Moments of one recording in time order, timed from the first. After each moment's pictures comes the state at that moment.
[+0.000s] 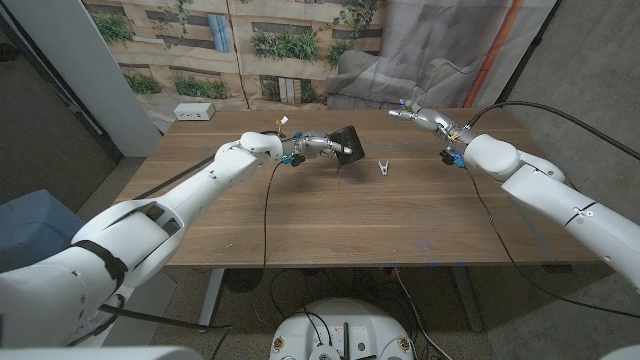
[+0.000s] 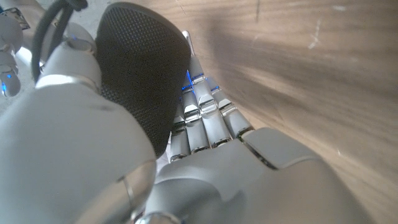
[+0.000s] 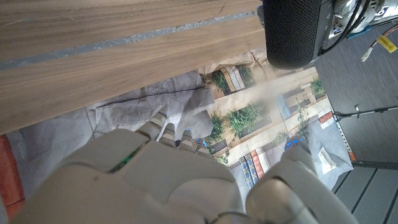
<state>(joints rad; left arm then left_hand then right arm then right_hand) 0.34 0.45 0.75 -1.11 -0.42 0.06 -0.54 0.95 -0.16 0.36 -0.18 0.19 0.71 0.10 0.39 0.21 0.91 0.03 0.23 0.25 0.95 -0.02 0.24 0.28 0.54 -0.05 0.23 0.18 -0.76 -0.89 -0.45 -1.74 0.10 -0.01 0.05 0.18 -0.03 0.27 -0.13 0.22 -0.17 0.00 0.21 0.18 -0.13 0.02 0.21 0.20 -0.15 0.08 0.22 0.22 0.05 0.05 0.19 0.16</state>
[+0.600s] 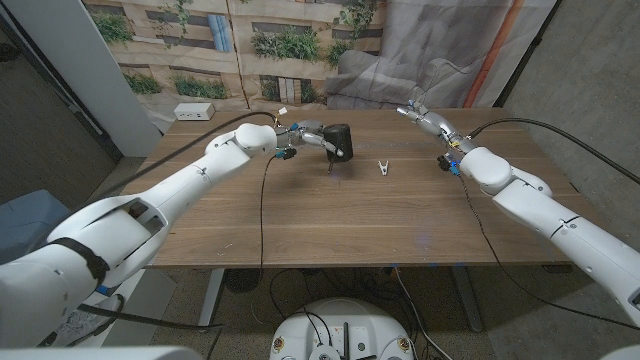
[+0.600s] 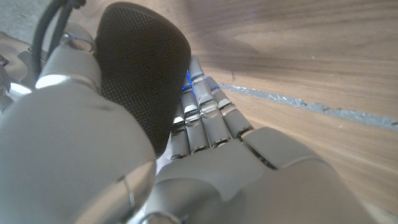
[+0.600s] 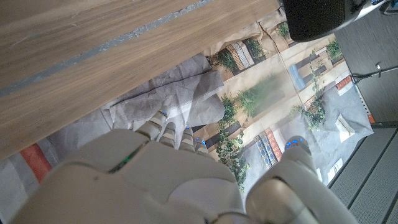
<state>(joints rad) 0.33 0.53 0.79 -1.20 -0.11 -0.08 -0.36 0.95 -0.16 0.36 -0.18 0.19 0.71 0.10 0.39 0.21 0.91 0.03 0.22 0.25 0.95 -0.02 0.24 0.28 0.54 -0.05 0.23 0.18 -0.80 -0.79 -0.44 -1.61 0.15 0.08 -0.06 0.18 -0.03 0.27 -0.13 0.22 -0.16 0.00 0.21 0.18 -0.10 0.02 0.22 0.20 -0.13 0.07 0.22 0.22 0.06 0.04 0.19 0.16</state>
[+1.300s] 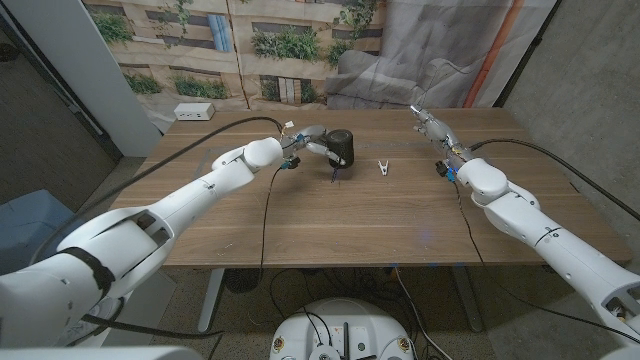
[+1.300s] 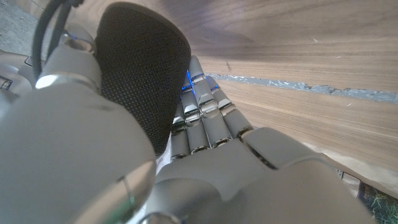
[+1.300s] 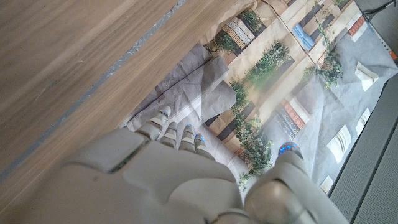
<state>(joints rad) 0.38 0.49 0.81 -1.13 0.06 -0.23 -0.17 0.95 -0.16 0.36 -0.18 0.19 0.71 0.10 0.39 0.21 0.90 0.03 0.21 0.28 0.94 -0.03 0.23 0.27 0.54 -0.05 0.23 0.18 -0.81 -0.68 -0.41 -1.45 0.33 0.21 -0.05 0.11 0.01 0.25 -0.09 0.23 -0.09 0.03 0.21 0.18 -0.06 0.03 0.22 0.19 -0.12 0.03 0.23 0.23 0.09 0.00 0.19 0.16</state>
